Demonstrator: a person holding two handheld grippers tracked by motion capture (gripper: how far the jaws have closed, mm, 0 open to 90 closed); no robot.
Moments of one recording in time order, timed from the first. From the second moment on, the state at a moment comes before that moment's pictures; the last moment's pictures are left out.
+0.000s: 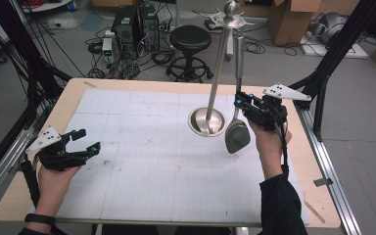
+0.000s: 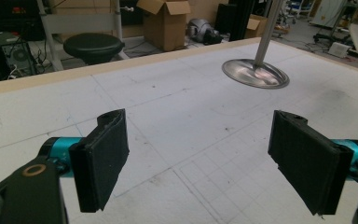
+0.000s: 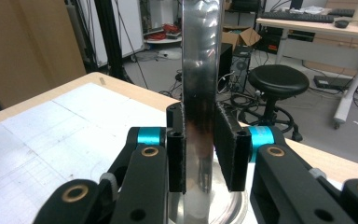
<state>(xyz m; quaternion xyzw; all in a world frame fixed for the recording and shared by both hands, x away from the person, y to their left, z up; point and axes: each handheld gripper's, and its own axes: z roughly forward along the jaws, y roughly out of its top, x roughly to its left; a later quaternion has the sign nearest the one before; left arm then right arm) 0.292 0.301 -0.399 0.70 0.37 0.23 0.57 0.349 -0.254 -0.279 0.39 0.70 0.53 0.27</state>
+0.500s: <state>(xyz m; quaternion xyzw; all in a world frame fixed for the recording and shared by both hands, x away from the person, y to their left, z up) 0.291 0.302 -0.400 0.70 0.37 0.23 0.56 0.355 -0.251 -0.288 0.39 0.70 0.53 0.27</state>
